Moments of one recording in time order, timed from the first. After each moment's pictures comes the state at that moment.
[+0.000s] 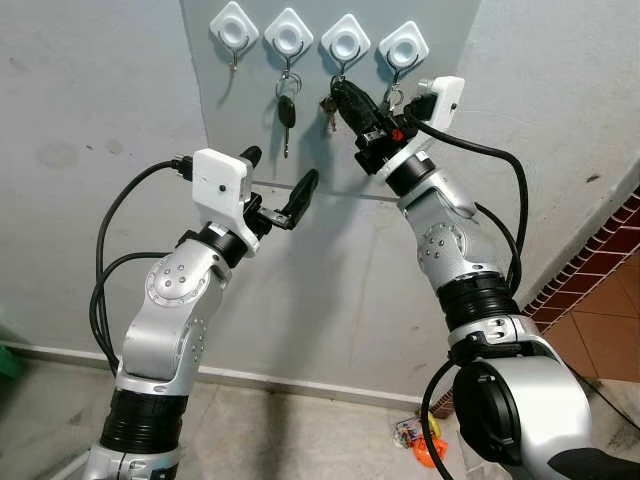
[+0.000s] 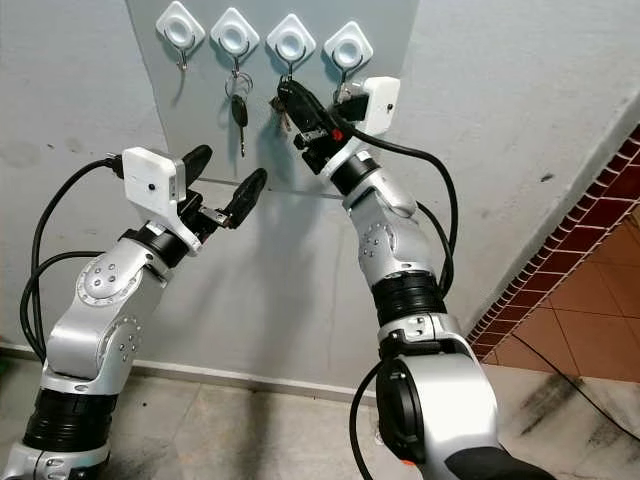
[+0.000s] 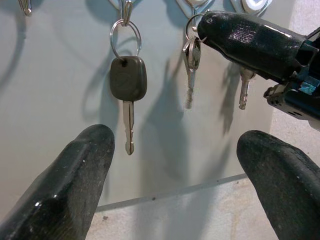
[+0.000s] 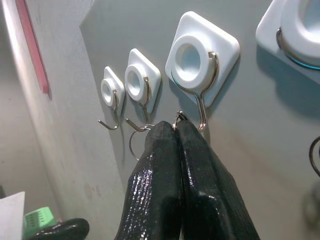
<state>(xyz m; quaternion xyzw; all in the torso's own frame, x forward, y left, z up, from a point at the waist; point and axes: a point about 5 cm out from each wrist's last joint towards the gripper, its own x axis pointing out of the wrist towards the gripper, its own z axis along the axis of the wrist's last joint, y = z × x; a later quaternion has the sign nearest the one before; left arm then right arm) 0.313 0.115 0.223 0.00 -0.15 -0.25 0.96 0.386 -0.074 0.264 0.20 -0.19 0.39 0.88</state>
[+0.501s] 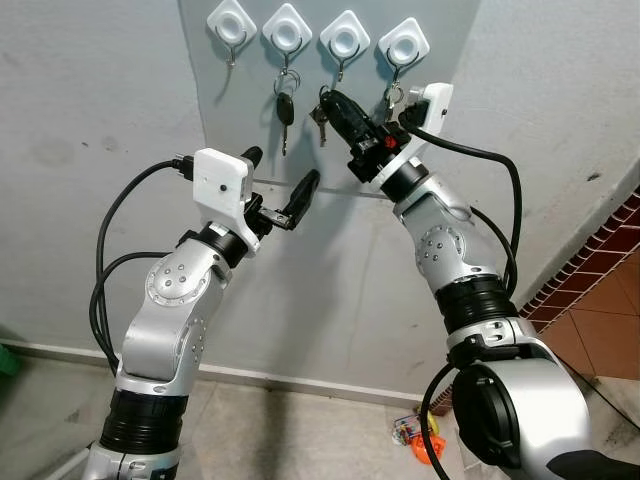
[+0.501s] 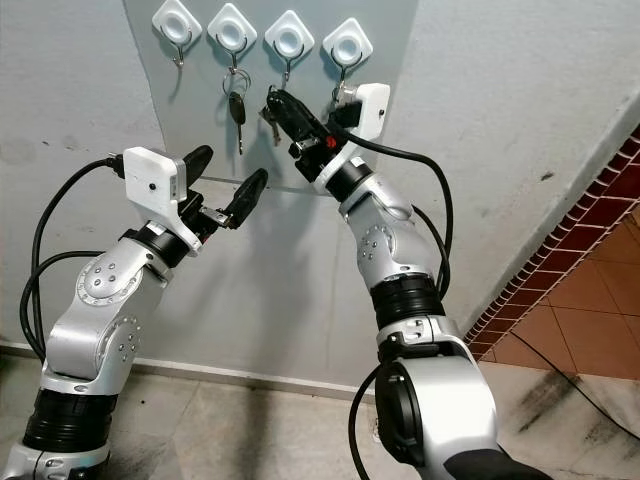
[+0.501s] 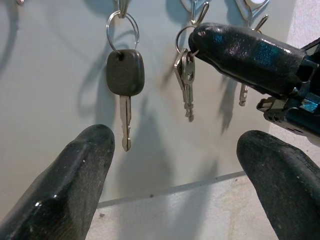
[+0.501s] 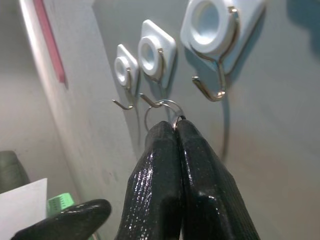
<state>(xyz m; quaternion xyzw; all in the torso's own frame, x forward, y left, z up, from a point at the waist) 0.313 0.114 0.223 0.00 -0.14 -0.25 0.96 0.382 -0.067 0.256 0.20 -0.17 0.43 0.87</state>
